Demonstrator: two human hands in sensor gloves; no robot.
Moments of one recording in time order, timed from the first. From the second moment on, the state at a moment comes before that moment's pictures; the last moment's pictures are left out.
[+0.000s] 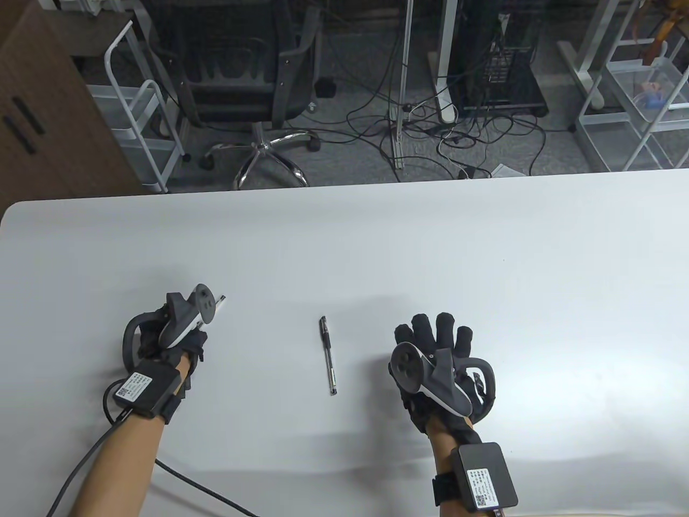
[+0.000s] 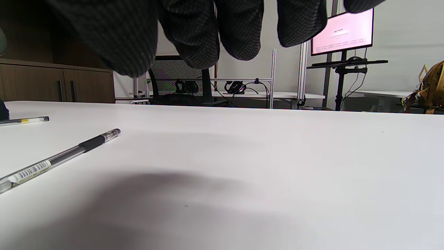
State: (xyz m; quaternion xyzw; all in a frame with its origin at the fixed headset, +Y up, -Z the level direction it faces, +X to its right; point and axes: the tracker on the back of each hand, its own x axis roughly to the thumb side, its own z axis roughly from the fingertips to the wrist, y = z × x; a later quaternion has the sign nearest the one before) left_hand -0.313 -0.751 -0.398 -0.10 0.12 -0.16 0.98; right_hand 0.092 -0.703 -0.266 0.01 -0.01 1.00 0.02
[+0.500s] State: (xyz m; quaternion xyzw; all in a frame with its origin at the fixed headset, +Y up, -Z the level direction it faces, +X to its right) left_hand -0.309 -0.728 -0.383 -0.07 0.08 -0.10 0.99; right_hand 0.091 -0.704 -0.267 0.02 -0.01 1.00 0.02
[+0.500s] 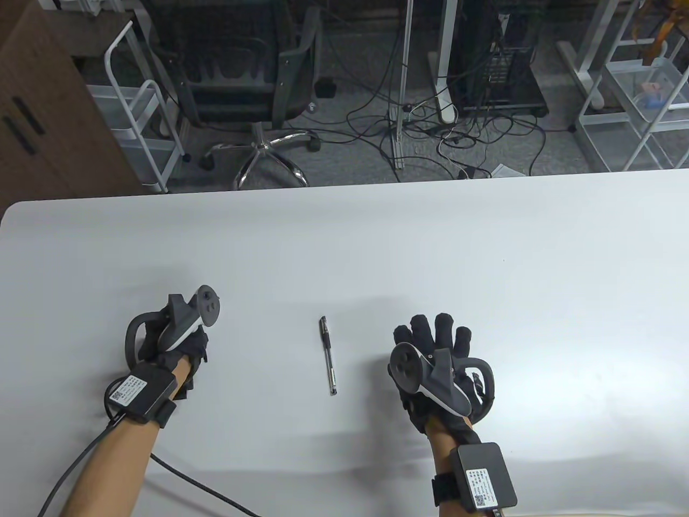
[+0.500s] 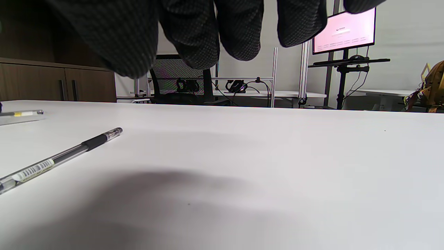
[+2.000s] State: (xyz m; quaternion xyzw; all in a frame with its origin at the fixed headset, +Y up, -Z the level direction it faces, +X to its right) left_hand -0.341 -0.667 -0.284 0.03 0.03 0.15 0.99; right_hand 0.083 -0.704 -0.264 0.04 0.00 1.00 0.01
